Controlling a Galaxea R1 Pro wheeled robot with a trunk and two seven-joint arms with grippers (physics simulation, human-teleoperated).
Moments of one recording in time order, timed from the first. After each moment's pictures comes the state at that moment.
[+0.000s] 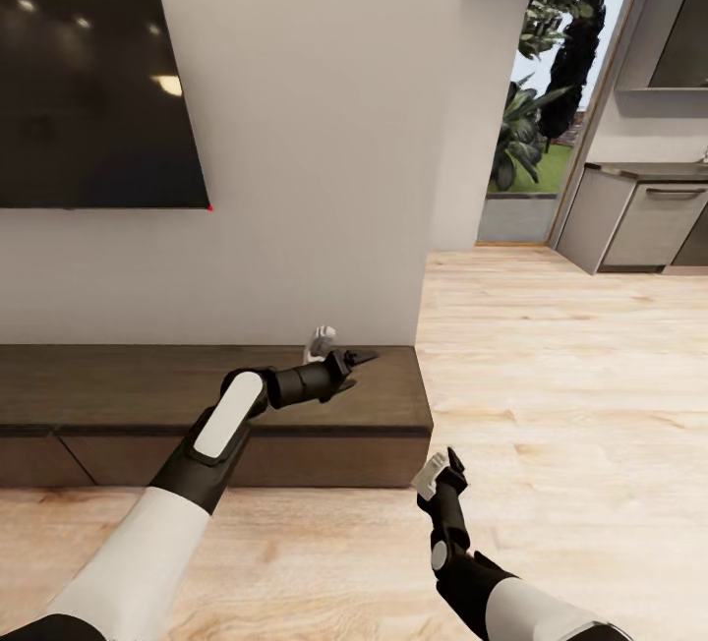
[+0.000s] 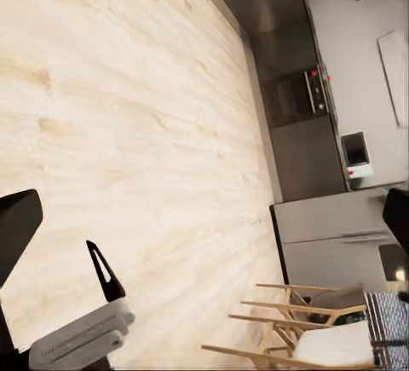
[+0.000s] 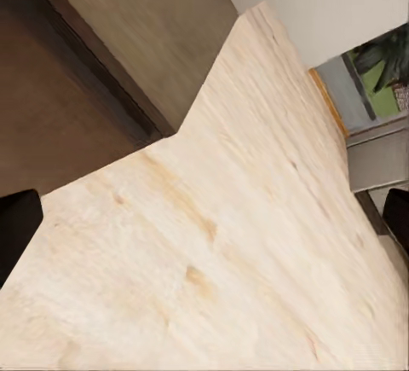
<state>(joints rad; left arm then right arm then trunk) -0.77 -0.05 -0.26 -1.11 1.27 0.84 0.06 -0.67 0.13 0.27 -0.13 0.75 -0.10 -0.62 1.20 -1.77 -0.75</state>
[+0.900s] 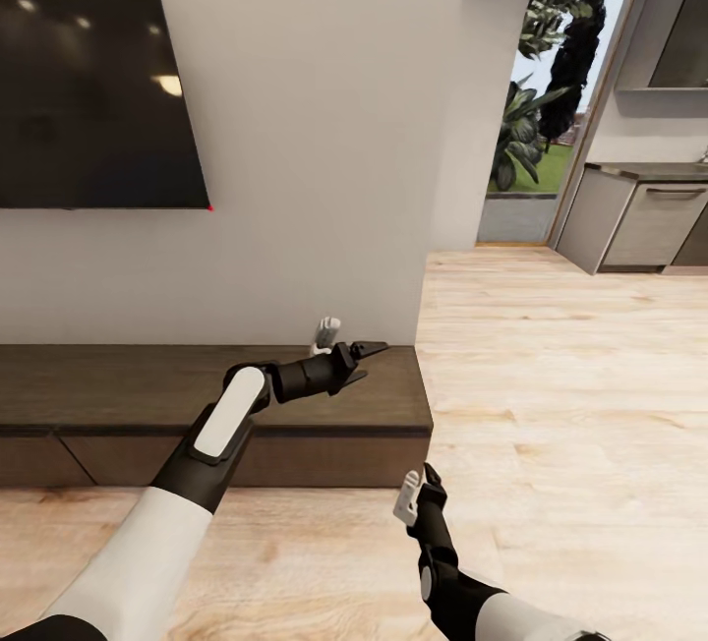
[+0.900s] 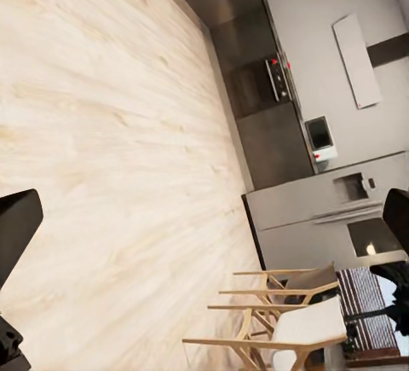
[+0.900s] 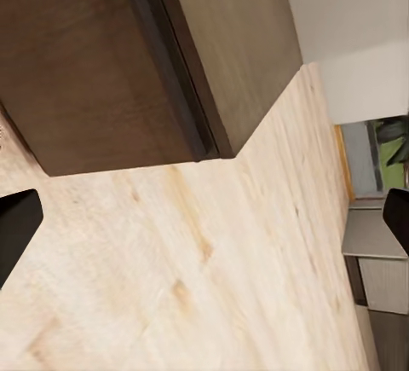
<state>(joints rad) -0.77 -0.07 -0.27 -1.16 1.27 0.86 0.00 -0.65 0.17 0.27 -0.07 1.01 0.01 -0.58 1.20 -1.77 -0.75</state>
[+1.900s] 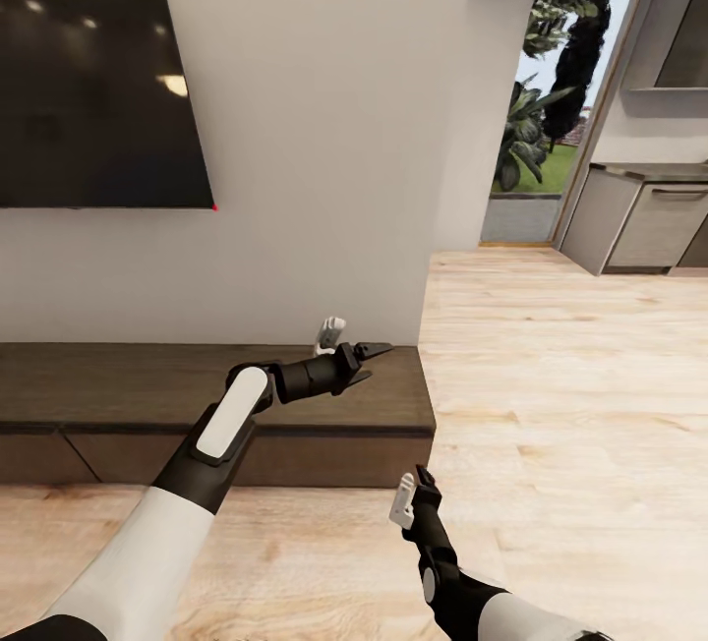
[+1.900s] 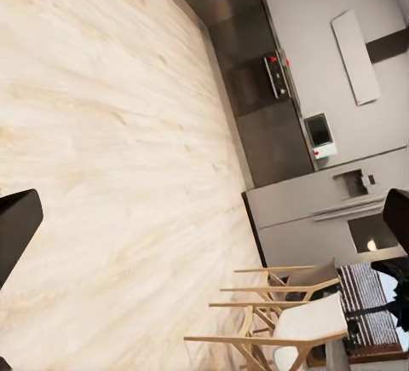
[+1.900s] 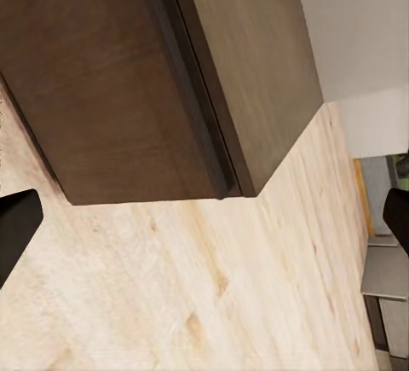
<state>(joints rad) -0.77 -0.07 -0.28 -1.17 1.27 0.87 0.00 -0.65 0.17 0.30 -0.08 1.03 -0.06 -0.52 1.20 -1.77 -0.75</state>
